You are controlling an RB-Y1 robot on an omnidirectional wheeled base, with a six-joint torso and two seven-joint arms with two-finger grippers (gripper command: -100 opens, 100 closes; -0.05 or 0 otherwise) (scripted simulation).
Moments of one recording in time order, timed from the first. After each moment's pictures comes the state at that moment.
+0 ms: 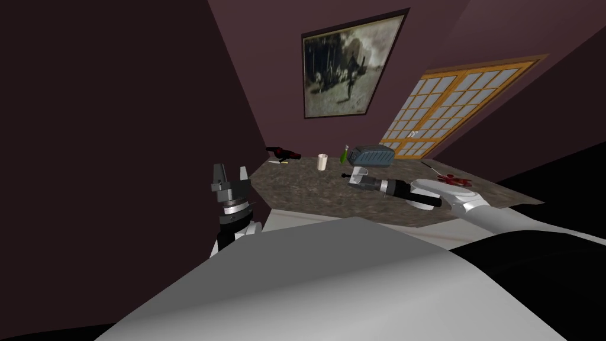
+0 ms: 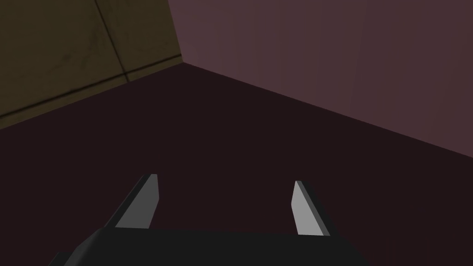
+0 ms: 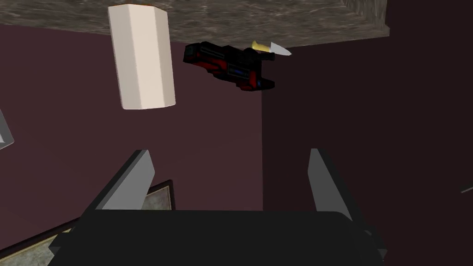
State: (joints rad) left arm 0.51 0.03 -0.06 -2.31 -0.05 -0.59 0.16; right arm 0.45 -1.27 -0.03 -1.63 0.40 -0.75 0.17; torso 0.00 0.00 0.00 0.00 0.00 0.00
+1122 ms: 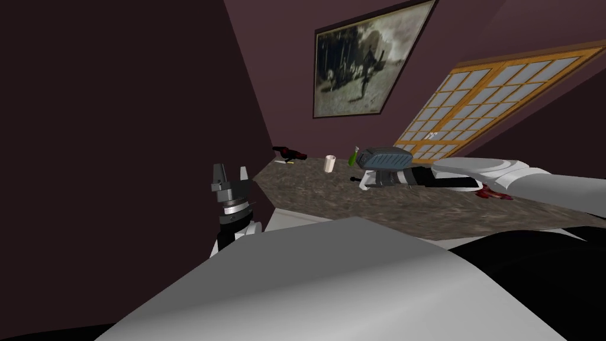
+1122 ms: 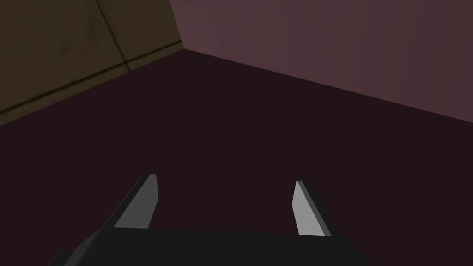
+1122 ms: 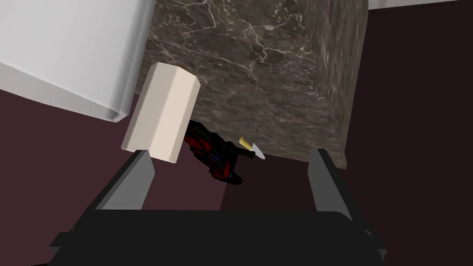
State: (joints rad) left arm 0.51 0.03 -0.06 -2.31 -0.05 -0.59 0.16; right arm 0.49 -1.62 -0.03 -1.45 0.54 -0.81 0.20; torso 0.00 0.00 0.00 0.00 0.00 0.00
